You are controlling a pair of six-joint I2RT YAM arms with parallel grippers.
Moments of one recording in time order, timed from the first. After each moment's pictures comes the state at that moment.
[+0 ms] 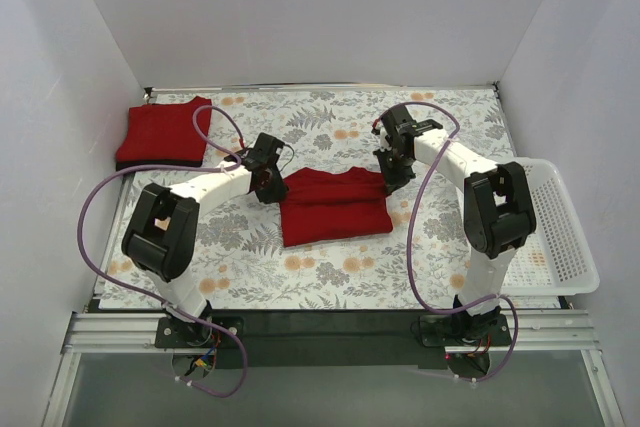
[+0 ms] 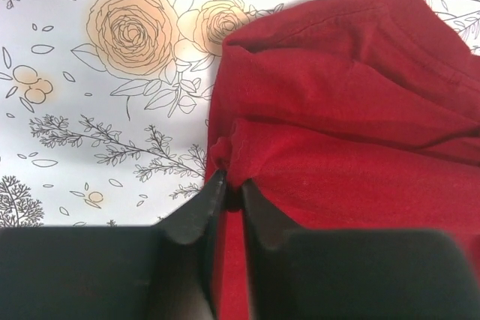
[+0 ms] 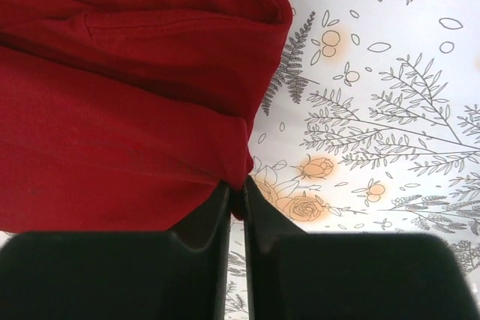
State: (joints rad) left arm -0.46 1.72 1.10 -0.47 -0.12 -0.79; right arm 0.40 1.86 1.41 -0.82 -0.09 0.11
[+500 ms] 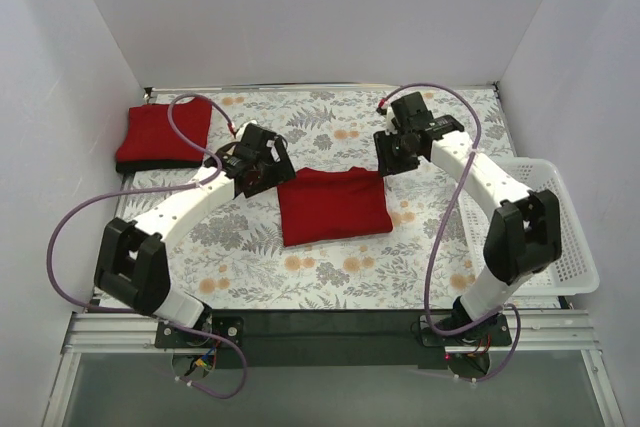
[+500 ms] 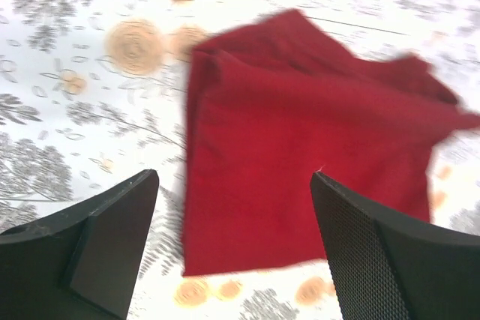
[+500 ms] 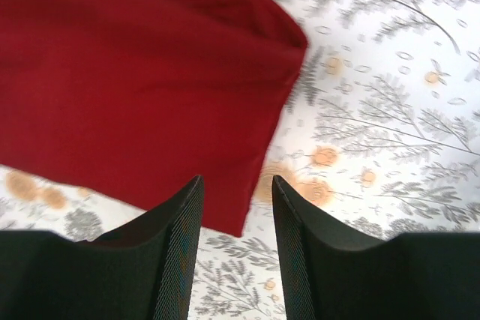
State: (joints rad) left arm -0.49 1.52 1.13 -0.54 -0.19 -0.78; right arm 0.41 1.68 1.42 -0.80 -0.10 0.13
